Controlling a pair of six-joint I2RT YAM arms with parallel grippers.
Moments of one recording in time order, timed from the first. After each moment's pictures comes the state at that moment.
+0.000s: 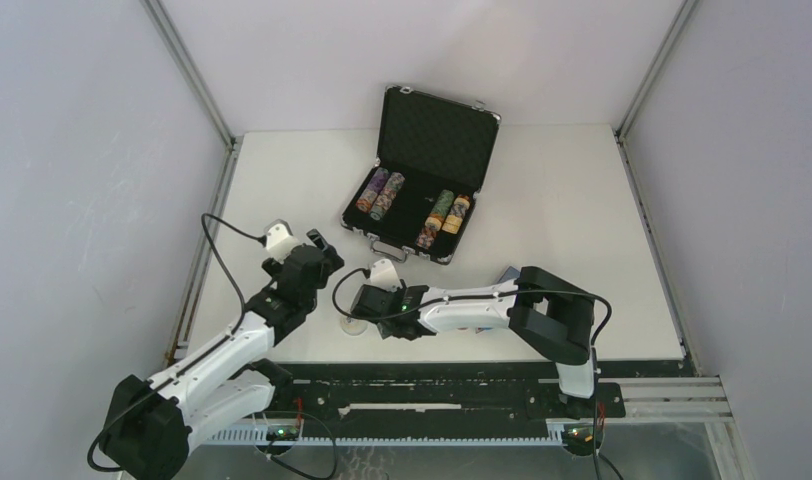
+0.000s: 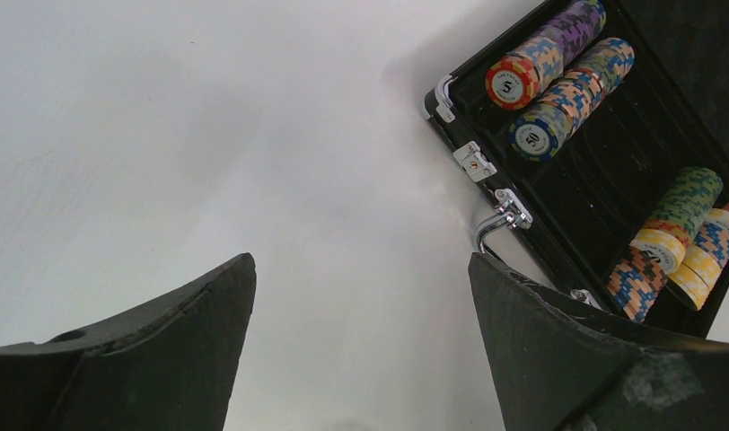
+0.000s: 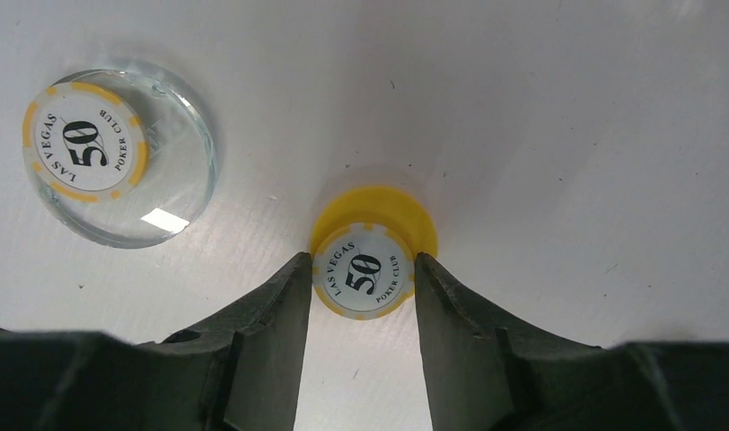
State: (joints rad) left arm -0.52 0.92 0.46 -0.12 -0.64 -0.80; right arm 1.25 1.91 1.22 -0.46 0.45 0.68
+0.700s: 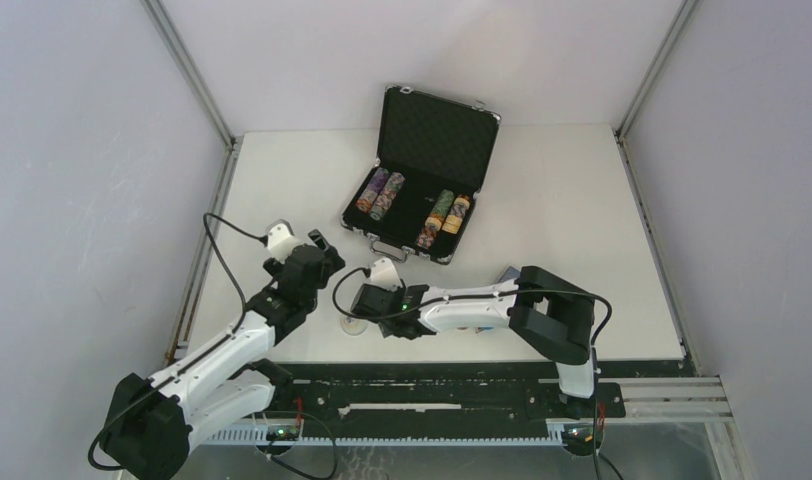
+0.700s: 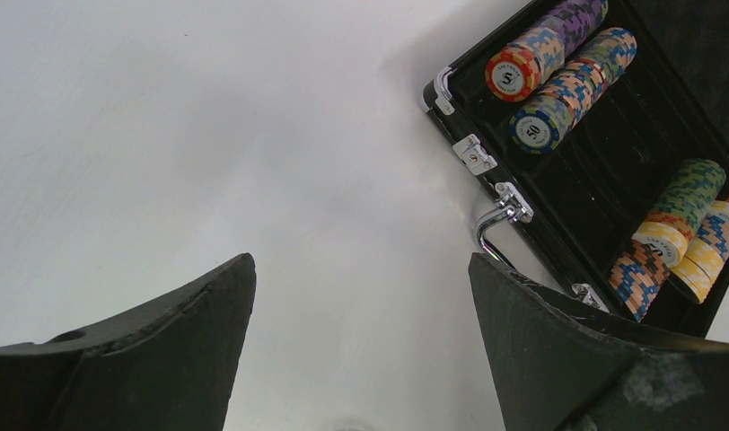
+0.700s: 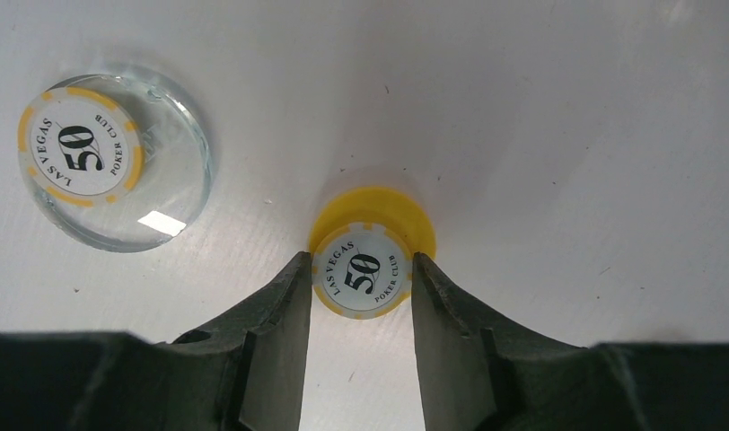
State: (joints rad) left arm -0.52 0.92 0.46 -0.12 -0.63 -0.80; right arm 1.24 1.91 1.22 -0.46 0.46 0.67
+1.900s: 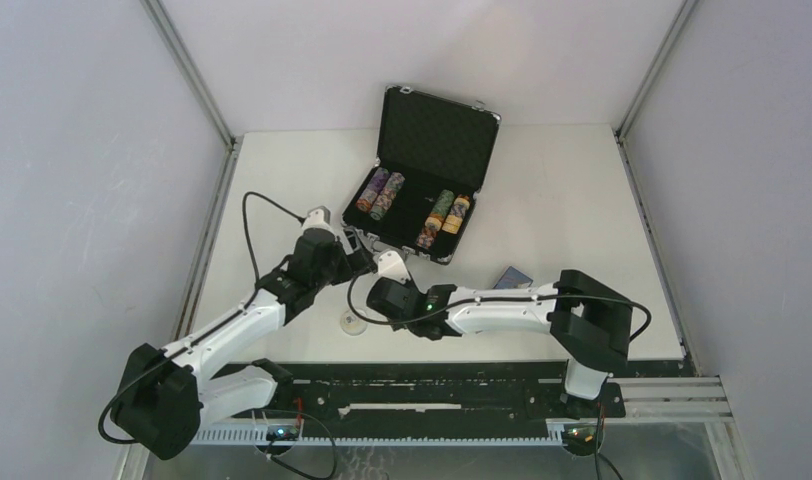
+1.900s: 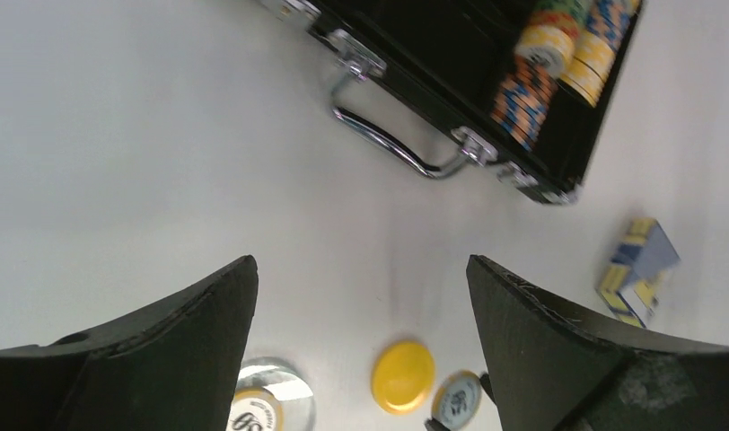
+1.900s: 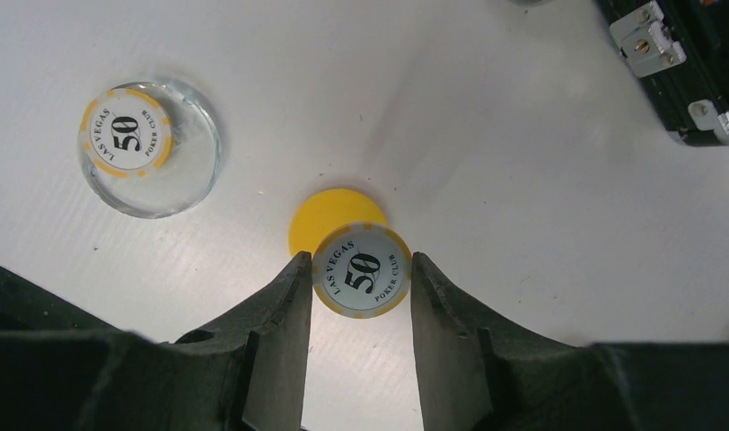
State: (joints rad) left arm -0.52 1.08 0.59 -0.15 -0.20 -0.71; right arm 1.23 1.74 1.10 -0.35 0.48 0.51
